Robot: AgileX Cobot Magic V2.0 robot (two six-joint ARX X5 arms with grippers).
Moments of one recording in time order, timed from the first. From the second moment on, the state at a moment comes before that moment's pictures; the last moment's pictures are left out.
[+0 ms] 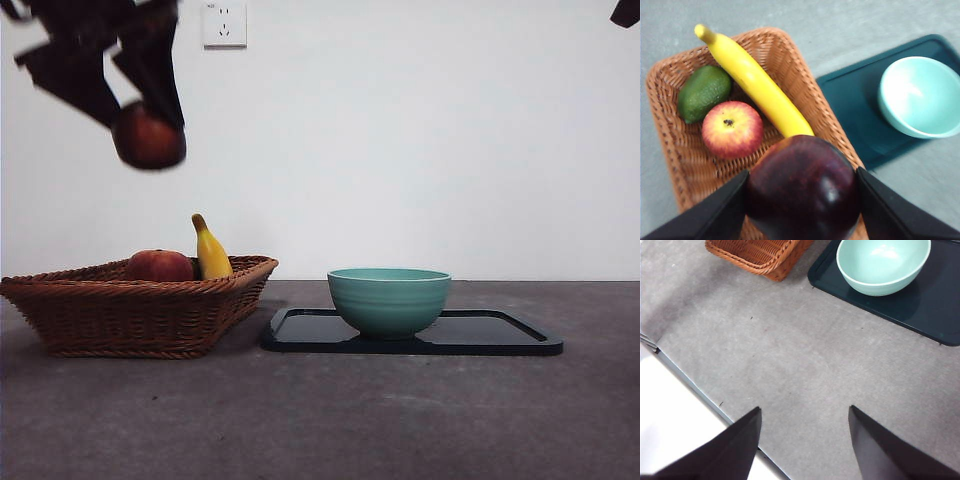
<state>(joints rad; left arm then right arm) -0.33 1.41 1.27 -0.62 0.13 0.08 0.39 0.70 0.84 -0.93 -0.42 0.07</state>
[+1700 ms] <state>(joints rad) -0.27 1.62 0.95 -0.20 0.10 0.11 0.39 0.70 0.84 -0.92 -0.42 0.07</state>
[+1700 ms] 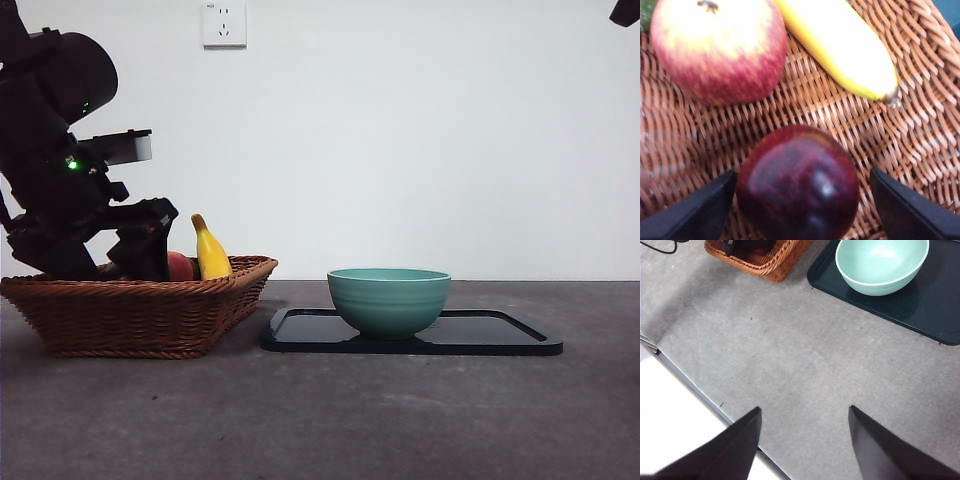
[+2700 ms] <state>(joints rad) -0.29 1.03 1.01 -0.59 0.47 0.07 0.39 0.70 0.84 -0.87 -0.42 0.08</state>
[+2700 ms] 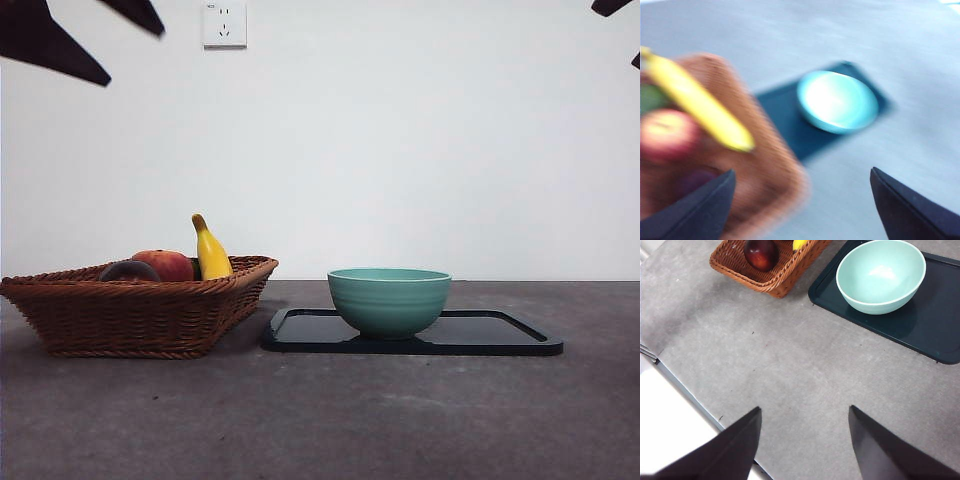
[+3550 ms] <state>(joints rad) -0.29 0.95 1.01 -0.84 0.65 0.10 0.39 0.71 0.84 -0.84 -0.36 0.18</state>
